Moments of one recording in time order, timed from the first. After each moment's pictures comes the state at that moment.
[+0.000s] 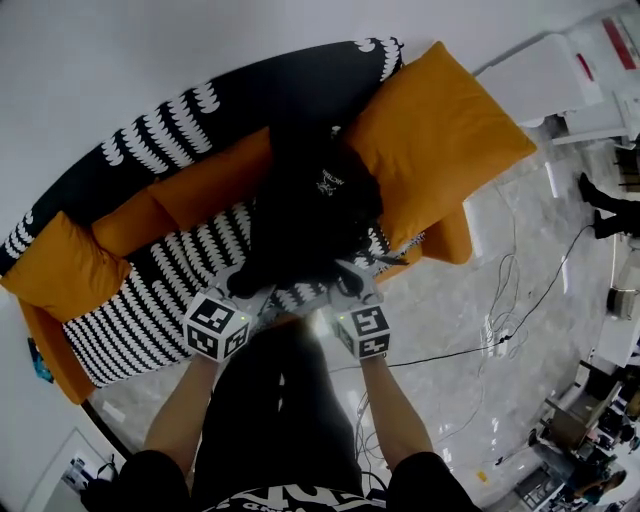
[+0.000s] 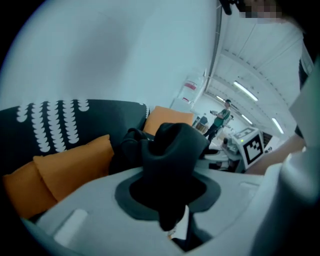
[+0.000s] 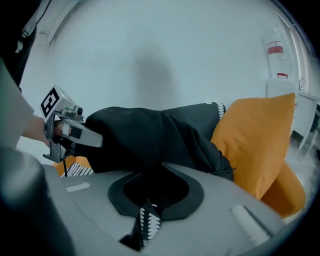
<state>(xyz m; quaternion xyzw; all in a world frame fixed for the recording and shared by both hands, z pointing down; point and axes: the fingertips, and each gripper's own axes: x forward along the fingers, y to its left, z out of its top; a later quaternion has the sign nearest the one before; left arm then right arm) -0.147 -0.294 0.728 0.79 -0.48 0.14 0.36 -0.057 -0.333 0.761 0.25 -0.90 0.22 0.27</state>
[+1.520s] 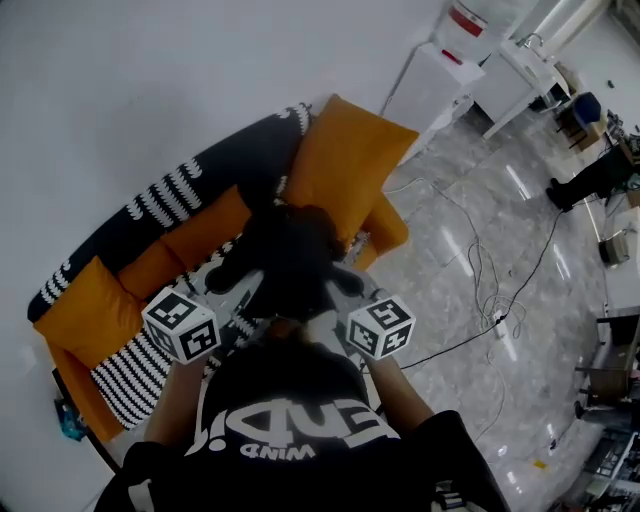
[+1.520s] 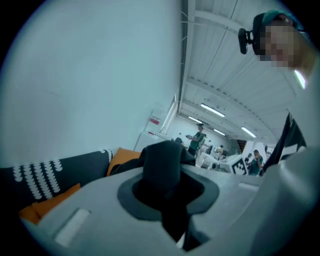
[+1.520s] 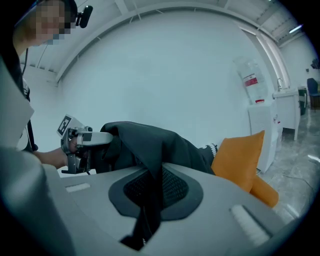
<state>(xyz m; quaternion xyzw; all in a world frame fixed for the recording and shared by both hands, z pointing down) -0.048 -0.195 0.361 0.88 -0.41 0.02 0.25 0.052 -0.212 0.426 0.29 -0.92 0.23 0.09</state>
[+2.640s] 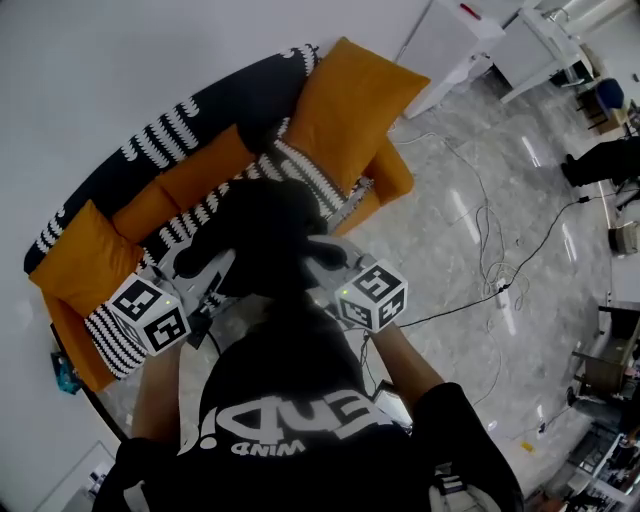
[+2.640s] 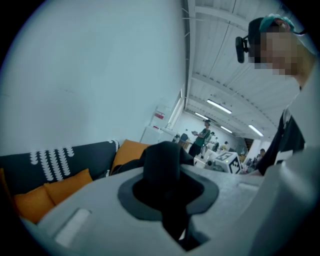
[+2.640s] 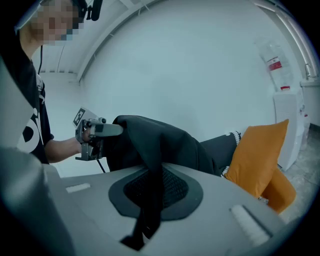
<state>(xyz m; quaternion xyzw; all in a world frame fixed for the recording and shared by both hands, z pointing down) -0.033 -0.114 0.384 0.85 -0.45 0.04 0.27 0.057 -0.128 0.457 0.15 -0.95 0.23 0.13</state>
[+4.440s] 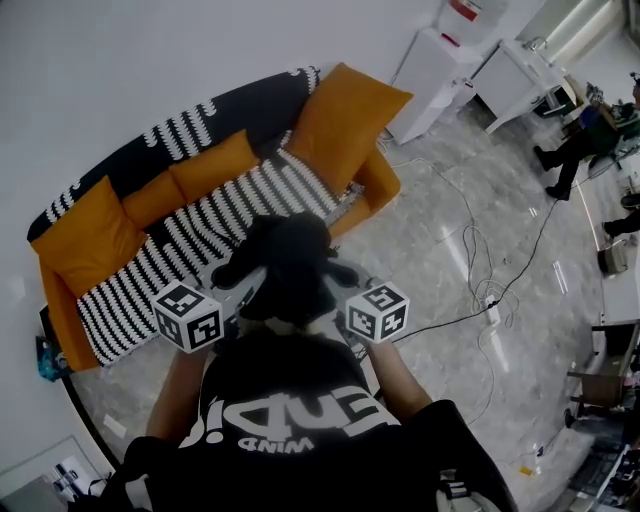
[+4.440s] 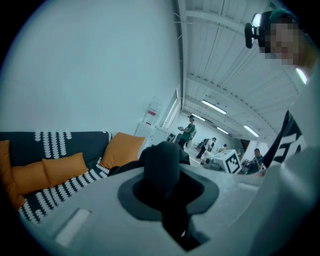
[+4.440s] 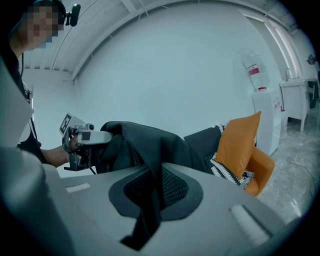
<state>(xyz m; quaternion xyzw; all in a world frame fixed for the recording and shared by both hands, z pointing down) 0.068 0.070 0.398 0.86 -0.43 0.03 0.27 0.156 0.039 0.466 0.21 -0.93 0.25 0.13</state>
